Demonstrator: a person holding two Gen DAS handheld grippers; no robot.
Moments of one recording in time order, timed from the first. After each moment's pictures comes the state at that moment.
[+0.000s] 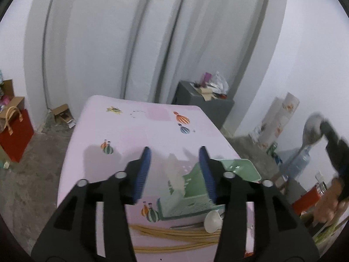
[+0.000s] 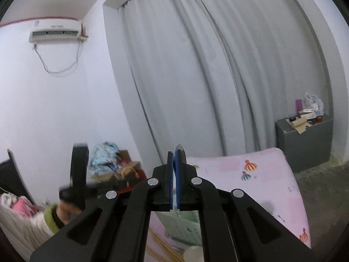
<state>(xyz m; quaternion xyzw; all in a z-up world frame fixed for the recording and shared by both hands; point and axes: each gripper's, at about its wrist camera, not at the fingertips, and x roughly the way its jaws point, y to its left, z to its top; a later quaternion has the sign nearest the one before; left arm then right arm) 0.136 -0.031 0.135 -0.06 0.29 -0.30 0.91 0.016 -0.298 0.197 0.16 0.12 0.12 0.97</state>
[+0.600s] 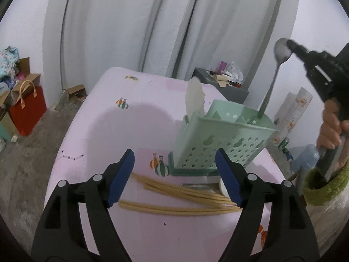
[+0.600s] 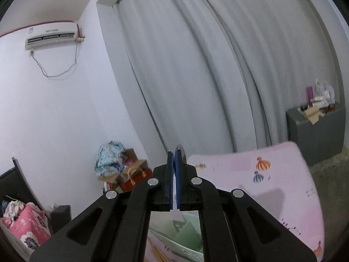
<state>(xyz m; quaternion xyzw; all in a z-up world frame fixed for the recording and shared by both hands) 0.082 -0.019 0.053 -0.06 0.33 -0.25 0.91 0.099 -0.307 0.165 0.18 0.15 0.14 0.96</state>
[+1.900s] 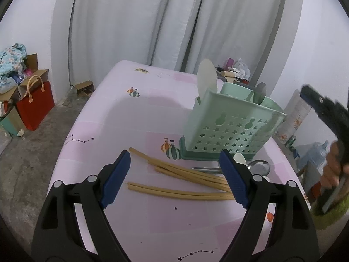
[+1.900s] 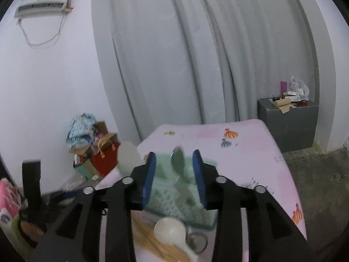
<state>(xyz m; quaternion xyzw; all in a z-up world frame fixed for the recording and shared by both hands) 0.068 -0.006 0.034 -0.05 0.34 -0.23 0.91 0.030 -0.276 0.106 0.11 0.22 0.06 0.97</state>
